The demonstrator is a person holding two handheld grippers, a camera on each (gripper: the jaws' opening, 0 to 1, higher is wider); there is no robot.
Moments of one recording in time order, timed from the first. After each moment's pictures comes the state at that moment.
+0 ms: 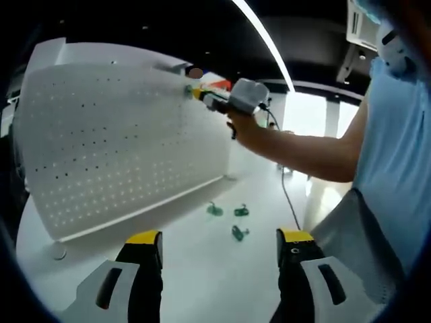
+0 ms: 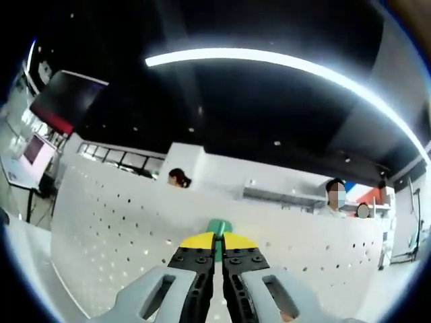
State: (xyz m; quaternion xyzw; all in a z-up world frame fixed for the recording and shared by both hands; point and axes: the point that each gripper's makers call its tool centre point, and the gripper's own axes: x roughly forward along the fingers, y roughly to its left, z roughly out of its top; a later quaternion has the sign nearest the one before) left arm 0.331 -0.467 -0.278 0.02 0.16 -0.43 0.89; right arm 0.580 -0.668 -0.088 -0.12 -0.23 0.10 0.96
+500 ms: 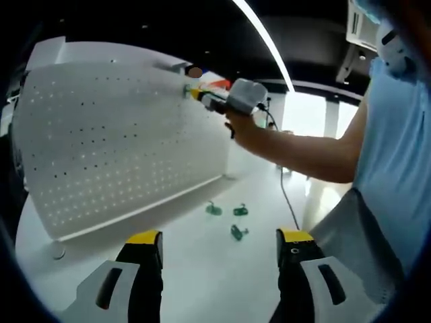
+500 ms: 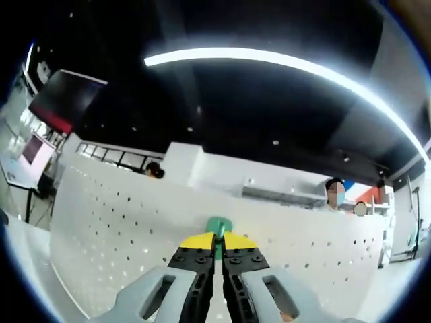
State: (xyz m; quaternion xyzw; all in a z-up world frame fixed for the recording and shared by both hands) left arm 0.331 -0.468 -0.278 0.02 0.16 -0.44 0.89; right arm 0.581 -0.668 -0.091 -0.11 -0.23 0.09 0.96
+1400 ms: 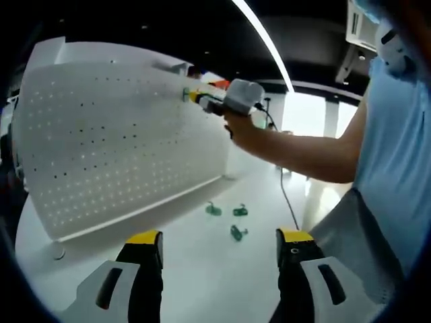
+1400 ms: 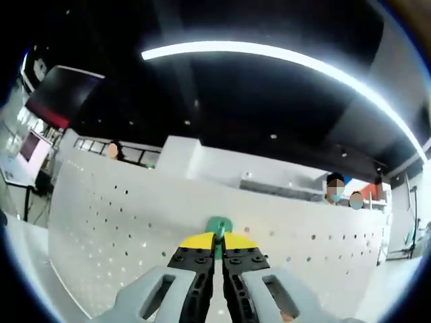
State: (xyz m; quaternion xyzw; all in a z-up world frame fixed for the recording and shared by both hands) left arm 0.330 -0.468 -0.278 0.01 0.16 -0.44 0.89; right arm 0.589 -0.667 -0.098 -0.12 -0.20 0.08 0.97
